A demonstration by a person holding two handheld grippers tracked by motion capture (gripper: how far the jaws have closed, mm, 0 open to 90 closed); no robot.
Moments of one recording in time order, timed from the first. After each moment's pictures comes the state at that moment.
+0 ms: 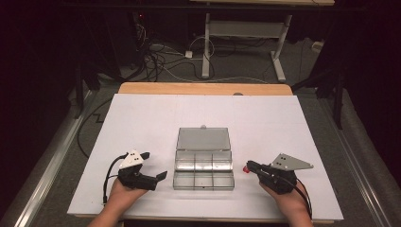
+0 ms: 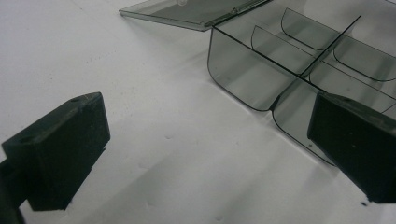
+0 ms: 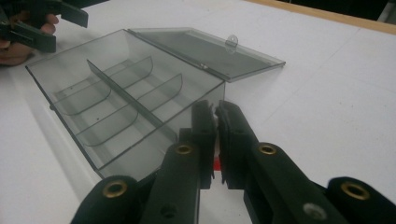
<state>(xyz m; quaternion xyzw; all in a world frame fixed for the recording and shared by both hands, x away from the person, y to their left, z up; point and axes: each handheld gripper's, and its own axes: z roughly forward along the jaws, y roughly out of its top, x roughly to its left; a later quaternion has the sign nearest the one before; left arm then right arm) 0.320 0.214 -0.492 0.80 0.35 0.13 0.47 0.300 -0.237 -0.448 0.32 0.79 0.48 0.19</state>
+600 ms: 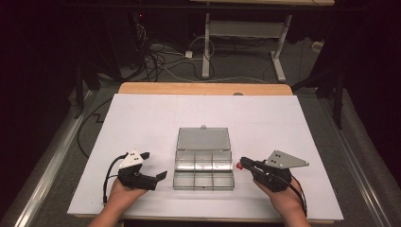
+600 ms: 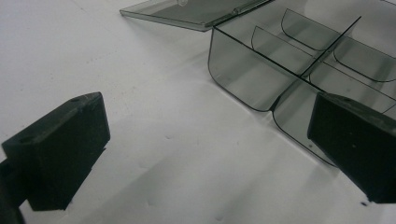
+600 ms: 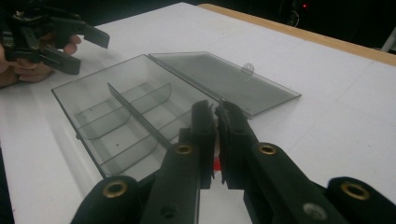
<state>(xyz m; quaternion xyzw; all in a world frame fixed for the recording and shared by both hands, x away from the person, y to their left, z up) 0.320 0.215 -0.492 0.80 0.35 0.13 0.47 0.300 -0.217 -0.431 0.29 0.79 0.50 0.20</state>
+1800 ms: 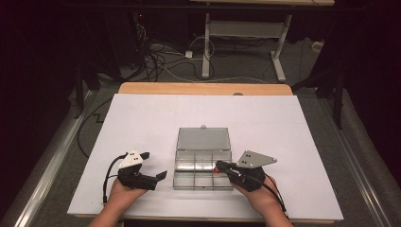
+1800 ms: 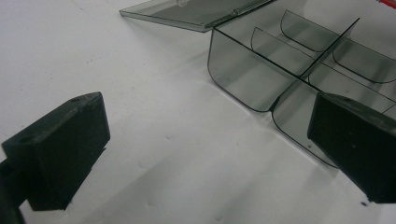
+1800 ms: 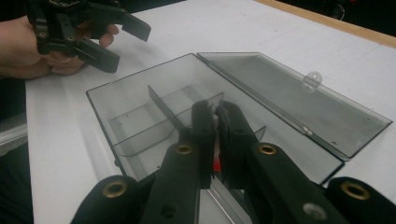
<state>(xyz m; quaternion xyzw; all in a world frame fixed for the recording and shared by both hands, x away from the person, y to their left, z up) 0.320 0.215 -0.492 0.80 0.35 0.13 0.47 0.308 -0.157 -0.441 0.25 0.82 0.49 0.16</state>
